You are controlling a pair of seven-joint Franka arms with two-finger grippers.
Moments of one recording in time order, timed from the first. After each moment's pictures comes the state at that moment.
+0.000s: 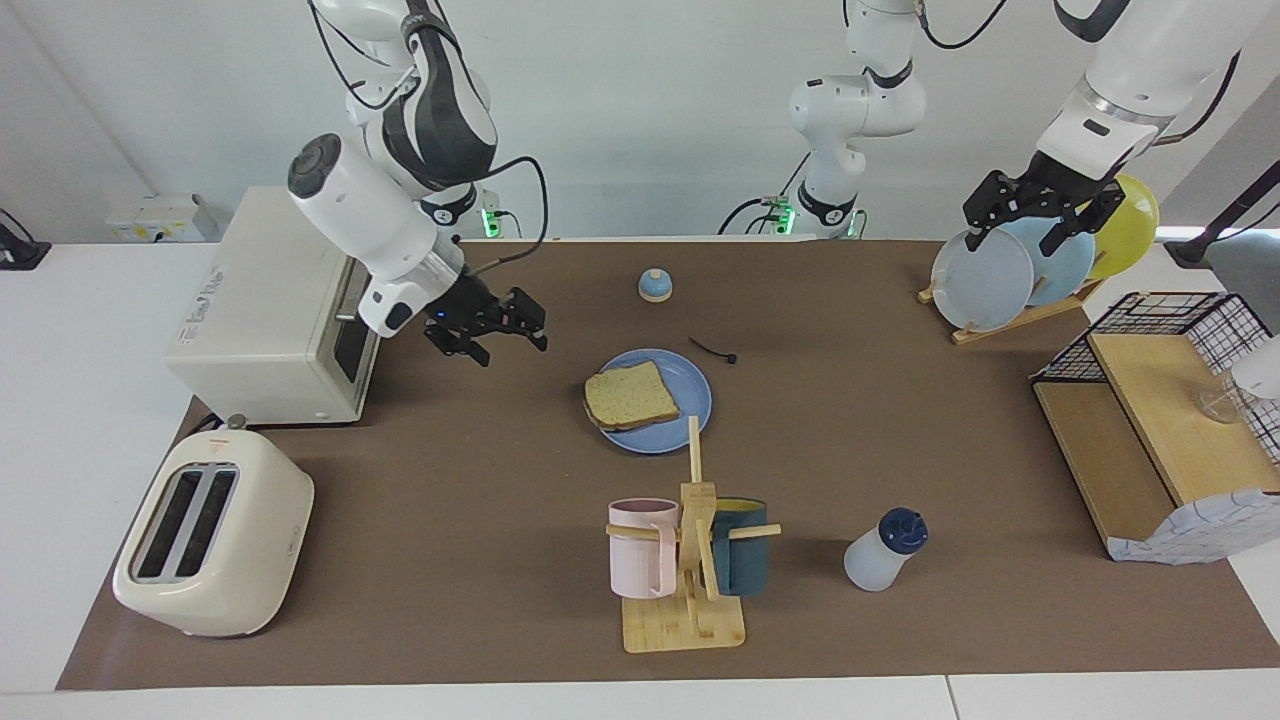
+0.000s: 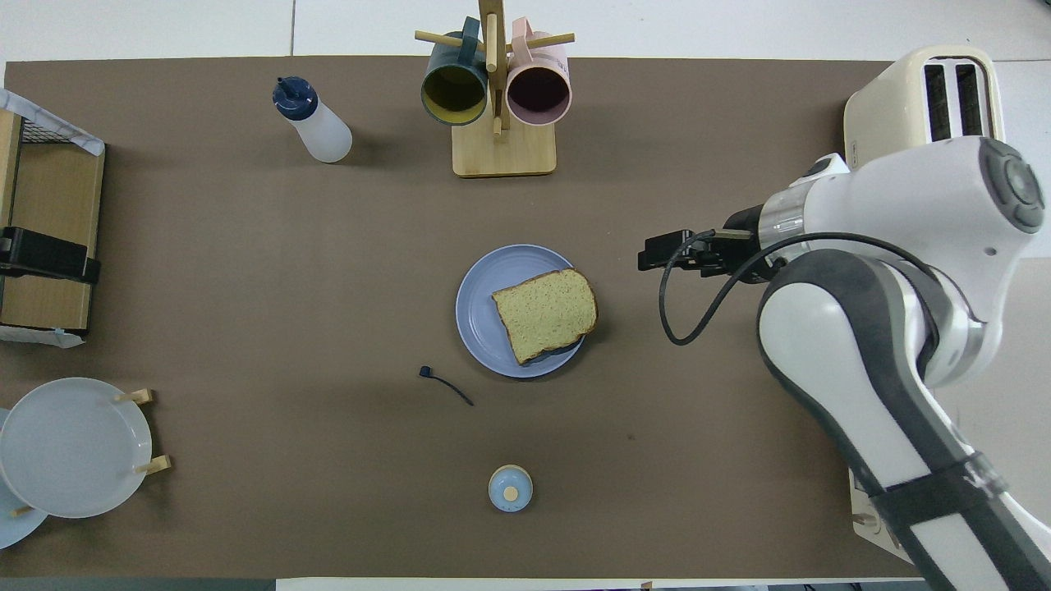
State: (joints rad) left arm -0.08 -0.05 0.03 -1.55 -0.03 1.48 0.10; right arm 0.22 0.07 0.03 -1.95 0.49 2.07 0.05
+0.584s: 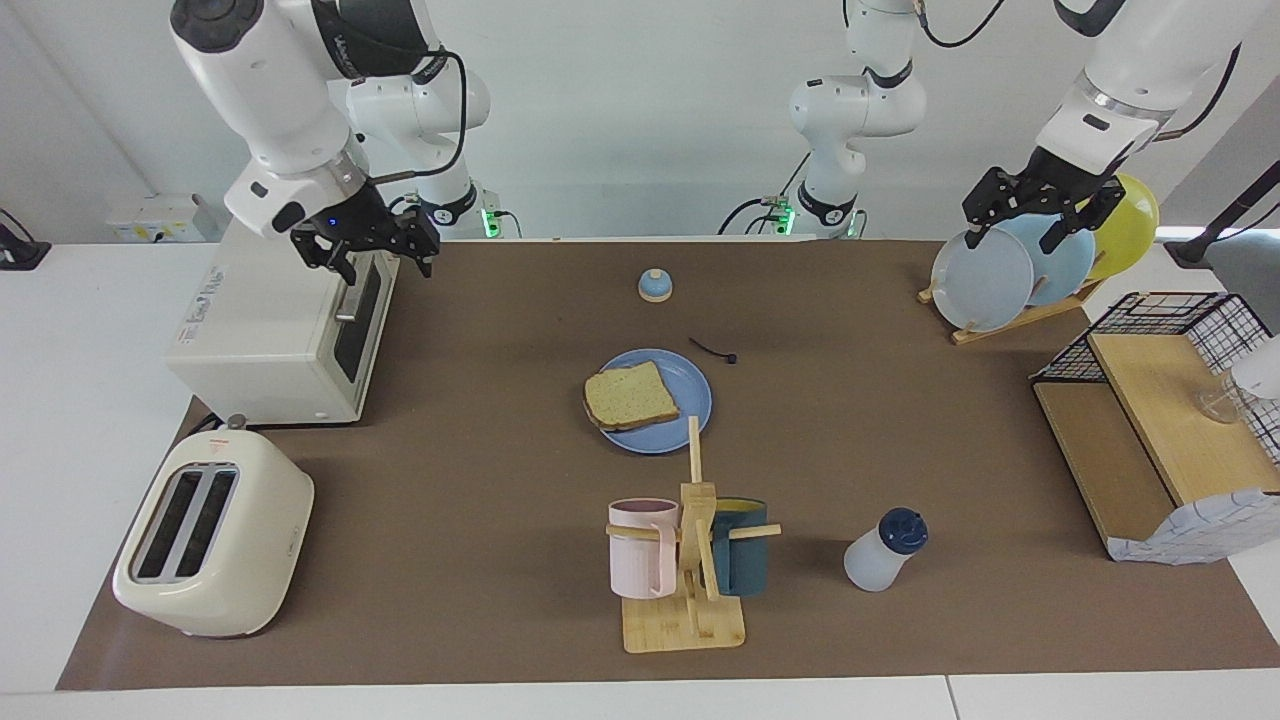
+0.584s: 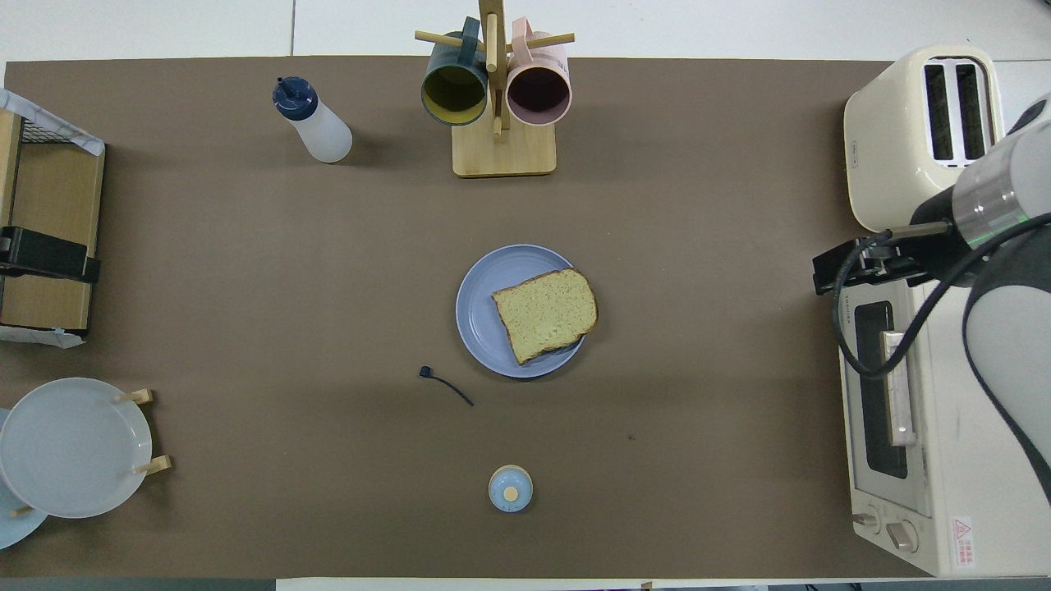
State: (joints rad) left arm -0.08 -0.05 0.02 -1.55 -0.03 1.48 0.09; right arm 0.11 -0.02 -0.01 -1.62 0.05 1.49 0.05
